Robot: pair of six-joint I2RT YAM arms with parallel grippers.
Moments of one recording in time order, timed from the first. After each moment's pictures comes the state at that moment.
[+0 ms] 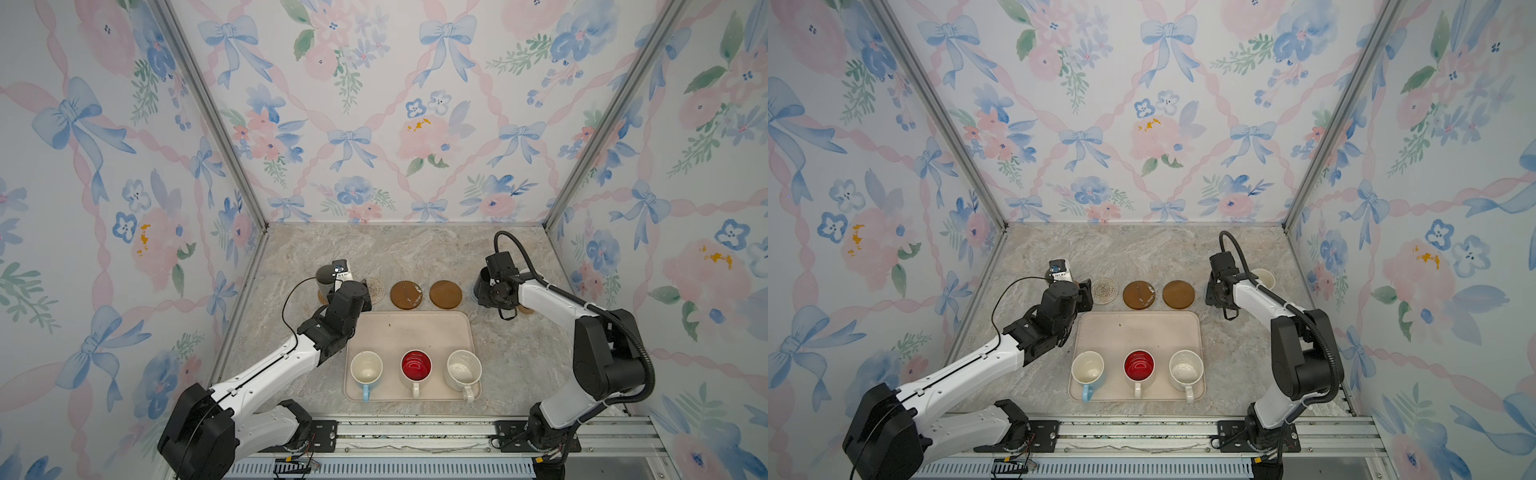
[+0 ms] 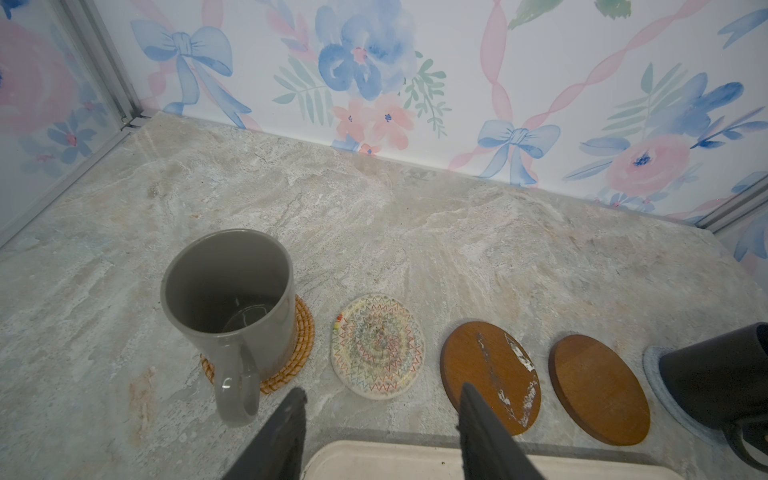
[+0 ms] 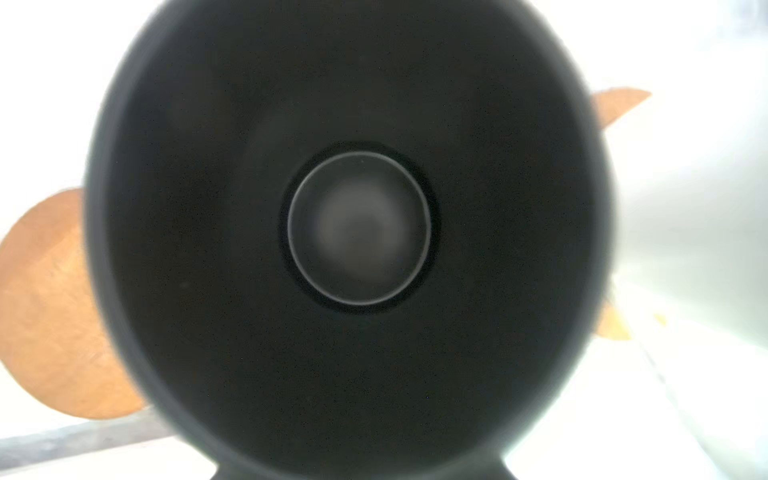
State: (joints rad) left arm -0.63 1.14 0.72 -0.07 -0.55 -0.49; right arm 0.24 1.62 1.05 -0.56 0.18 0.39
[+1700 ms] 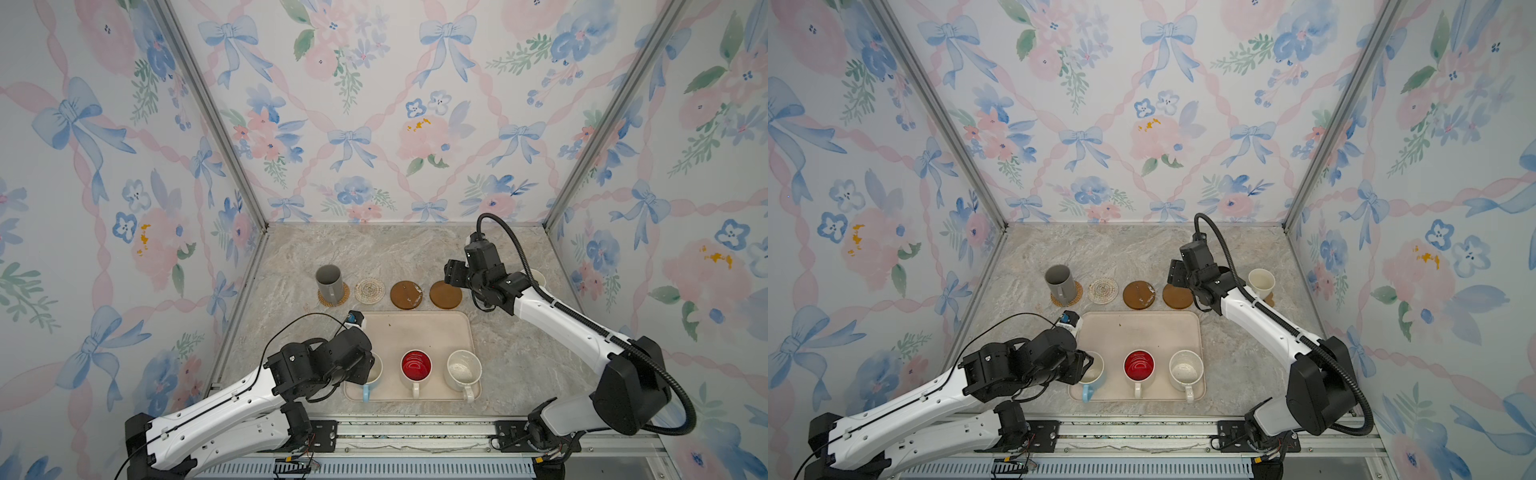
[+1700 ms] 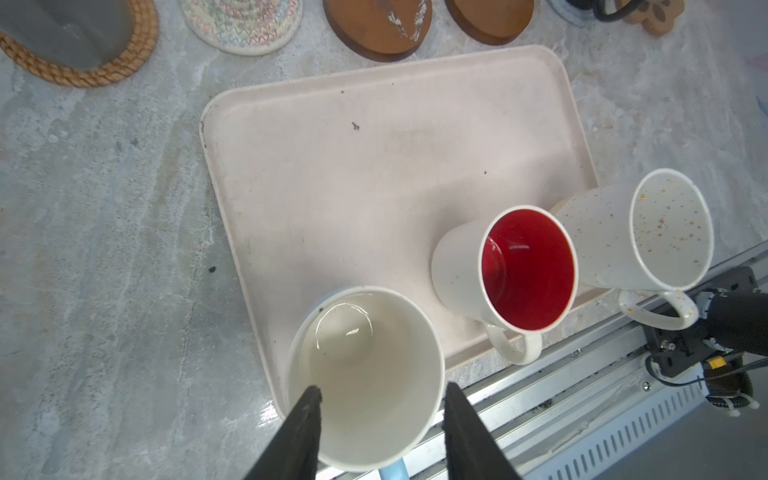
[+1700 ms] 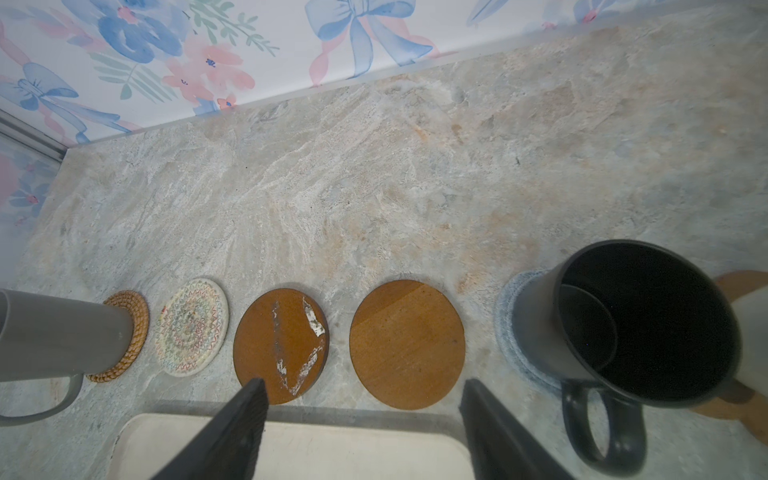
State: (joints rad) left arm -1.03 0.83 0.82 -1.00 -0.20 -0.73; right arm 0.53 1.48 1.15 -0.39 0.21 0.52
